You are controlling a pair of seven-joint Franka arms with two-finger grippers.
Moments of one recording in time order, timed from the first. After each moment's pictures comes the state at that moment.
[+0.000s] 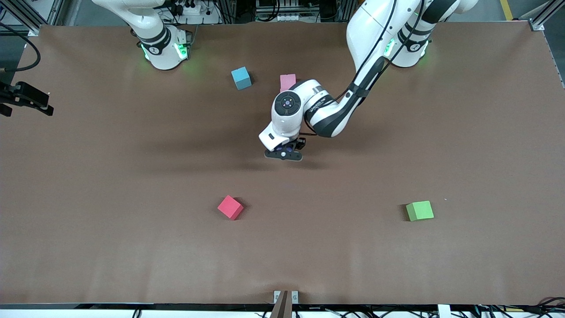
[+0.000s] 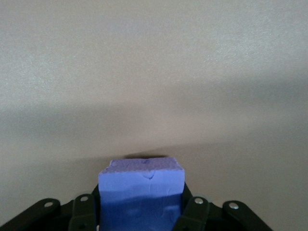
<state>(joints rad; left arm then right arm) -0.65 0.74 -0.24 -1.59 0.13 2.32 -0.80 -0.02 0.01 -0.06 -1.51 -0.02 1.49 -0.10</state>
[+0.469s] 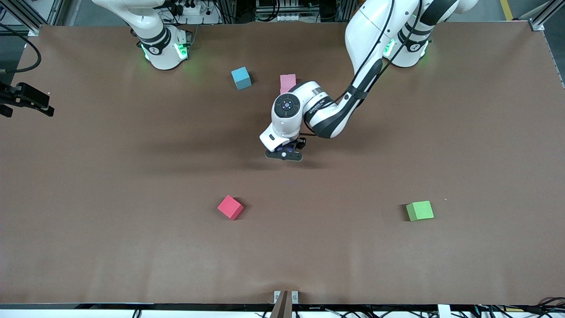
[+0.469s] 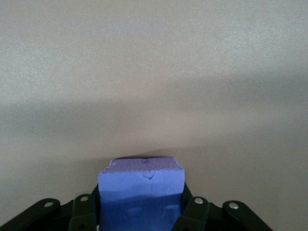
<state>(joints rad) -0.66 0.76 -0.24 -1.60 0.13 2.32 -0.81 -0.02 0.01 -0.06 -1.51 -0.02 1.49 -0.10</state>
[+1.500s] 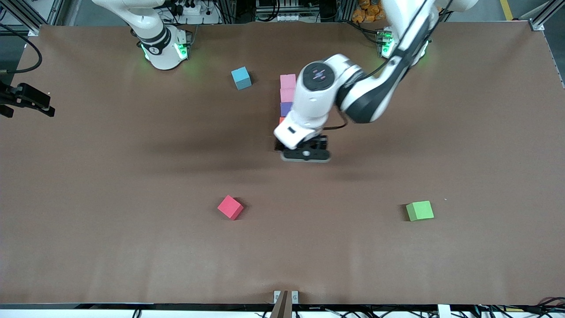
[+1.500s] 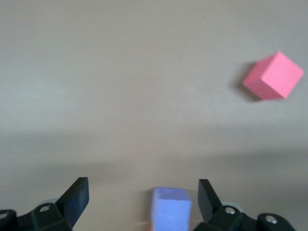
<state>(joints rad) -0.50 0.44 -0.23 -1.56 0.14 2.14 -0.76 -0.01 0.01 -0.06 -1.52 -0.02 1.49 -0.10</state>
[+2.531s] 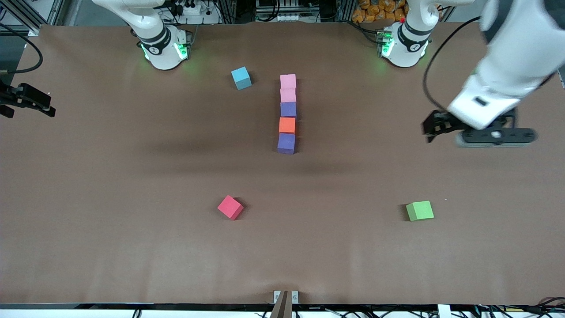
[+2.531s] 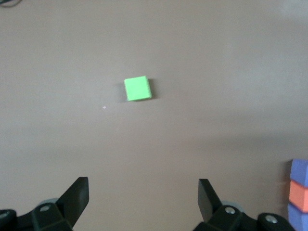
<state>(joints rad) -0.20 0.07 -0.02 -1.56 0.06 1.69 -0.15 -0.01 0.01 -0.06 -1.52 -0.02 1.49 -0.10</state>
